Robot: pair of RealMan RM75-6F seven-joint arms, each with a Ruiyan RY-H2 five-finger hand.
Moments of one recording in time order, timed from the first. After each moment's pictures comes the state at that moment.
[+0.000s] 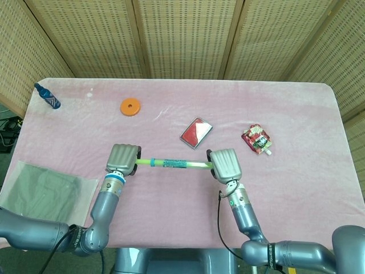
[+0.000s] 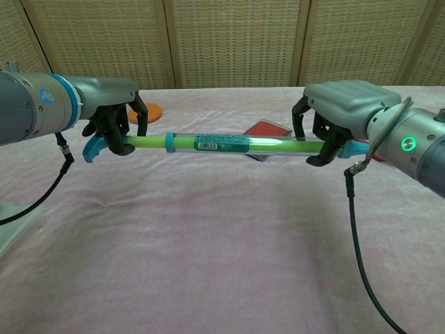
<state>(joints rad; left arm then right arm) -1.03 -1.52 -0.26 -1.89 0.29 1.33 0.93 0.73 -1.67 0.24 -1.68 -0.91 1.26 -0.80</state>
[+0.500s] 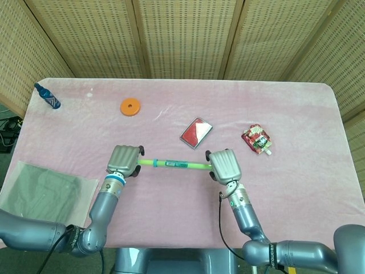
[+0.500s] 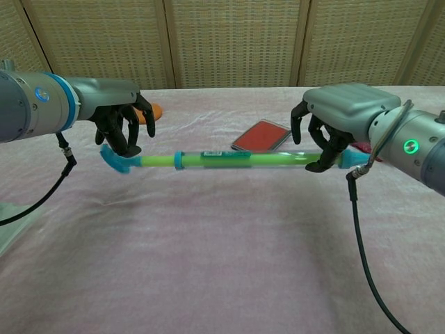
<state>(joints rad) -1.02 -1.48 -0.26 -1.92 0.27 1.30 0.92 0.74 -1.64 0.22 -1.69 -0.88 1.24 -0.83</state>
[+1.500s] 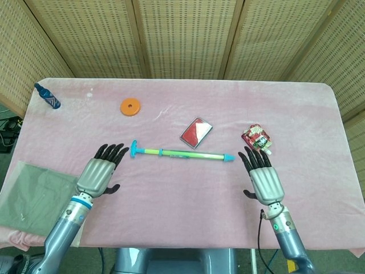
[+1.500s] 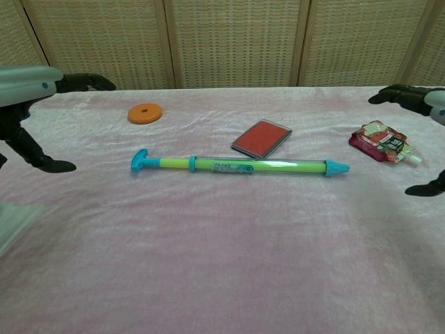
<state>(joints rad) -0.68 -1.28 0.03 -2.09 1.00 1.36 0.64 0.47 -1.39 -0.02 -1.77 -1.27 1.41 -0.41</state>
